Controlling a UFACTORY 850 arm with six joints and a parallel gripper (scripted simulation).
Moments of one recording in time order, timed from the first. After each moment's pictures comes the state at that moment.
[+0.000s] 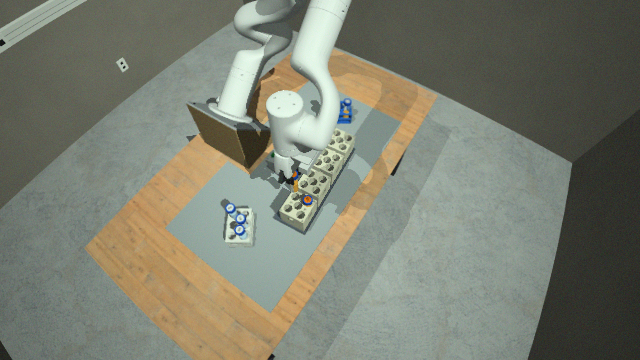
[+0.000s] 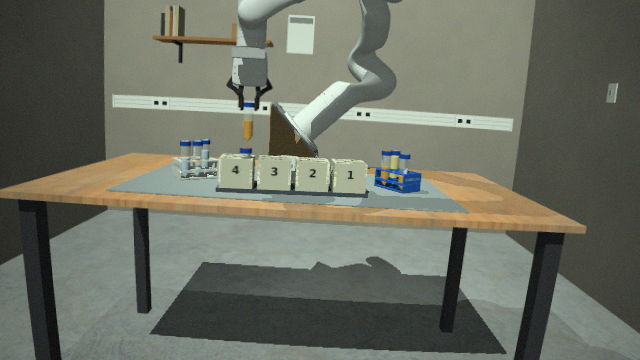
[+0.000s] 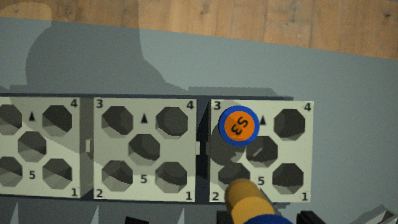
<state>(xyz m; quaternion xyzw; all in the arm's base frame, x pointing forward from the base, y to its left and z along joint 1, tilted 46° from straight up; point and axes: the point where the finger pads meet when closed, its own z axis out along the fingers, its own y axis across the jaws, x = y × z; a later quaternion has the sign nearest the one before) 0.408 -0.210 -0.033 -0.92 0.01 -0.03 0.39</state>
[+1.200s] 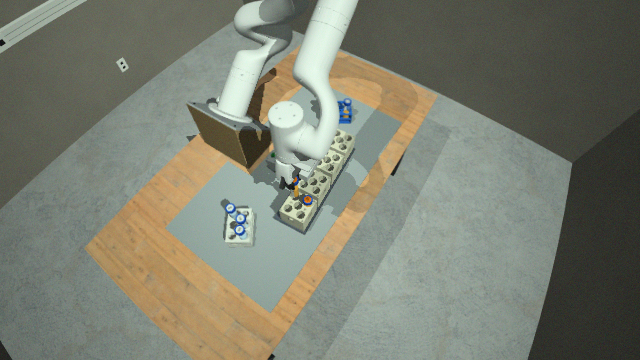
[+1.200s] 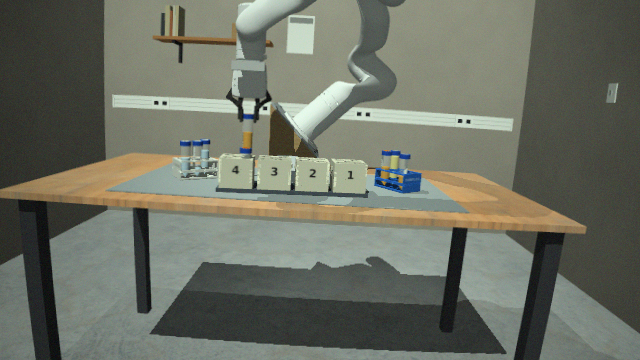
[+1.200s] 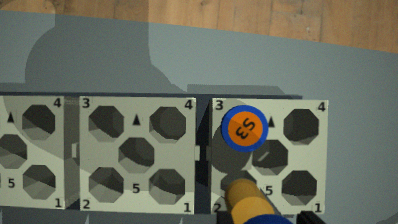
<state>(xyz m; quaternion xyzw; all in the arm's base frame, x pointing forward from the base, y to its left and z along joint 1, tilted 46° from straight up) 0.410 -0.185 -0.057 -0.92 0.01 -0.03 0.39</state>
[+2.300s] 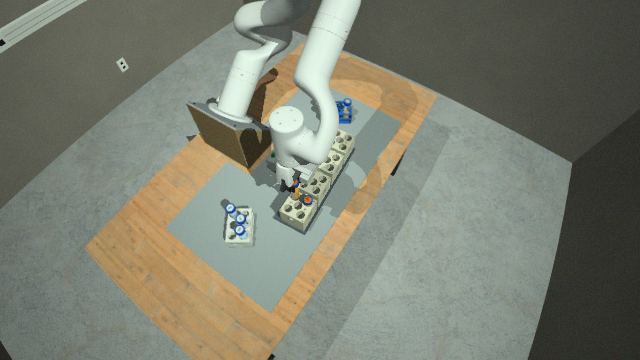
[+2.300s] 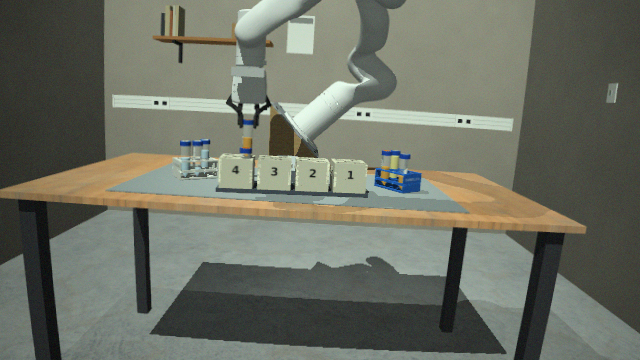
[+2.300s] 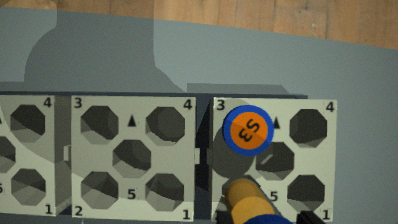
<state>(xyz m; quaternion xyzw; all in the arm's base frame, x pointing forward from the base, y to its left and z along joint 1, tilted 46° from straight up) 0.411 -0.173 -0.069 -0.92 0.01 -0.03 0.39</state>
